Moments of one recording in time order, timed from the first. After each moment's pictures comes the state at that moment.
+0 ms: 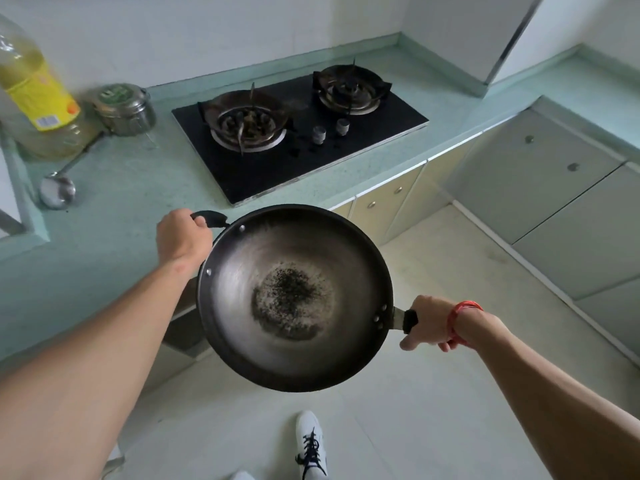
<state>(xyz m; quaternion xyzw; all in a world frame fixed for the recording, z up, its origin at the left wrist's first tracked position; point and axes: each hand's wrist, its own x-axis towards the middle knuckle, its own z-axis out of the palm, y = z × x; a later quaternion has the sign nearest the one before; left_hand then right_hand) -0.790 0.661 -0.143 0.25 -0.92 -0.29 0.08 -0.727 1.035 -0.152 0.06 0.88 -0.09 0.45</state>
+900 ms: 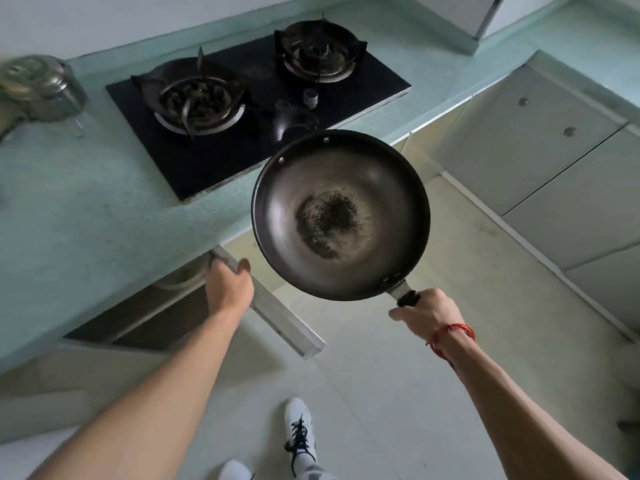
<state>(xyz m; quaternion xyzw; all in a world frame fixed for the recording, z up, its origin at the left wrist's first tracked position) -0.801 0.782 -0.261 0.34 -0.83 -0.45 -0.03 -0.749 1.085 -0.206 0.31 0.89 -0.25 0.24</state>
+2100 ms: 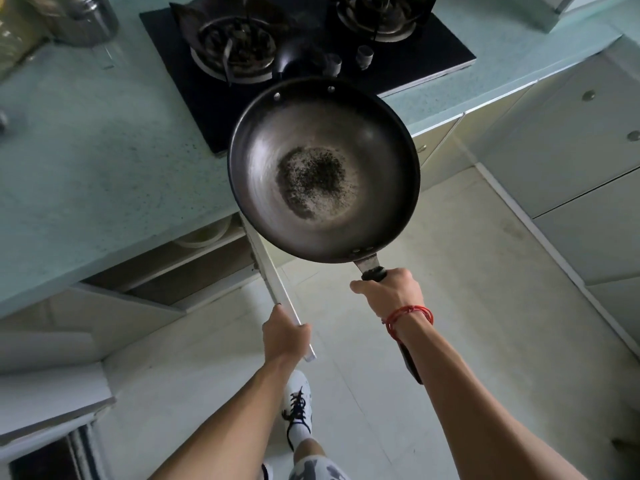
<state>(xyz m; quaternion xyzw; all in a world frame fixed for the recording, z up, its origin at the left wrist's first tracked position) -0.702 0.824 -0.328 0.34 -0.81 -0.44 -0.18 -0.771 0.976 -0.236 0.27 0.87 -0.34 0.25</state>
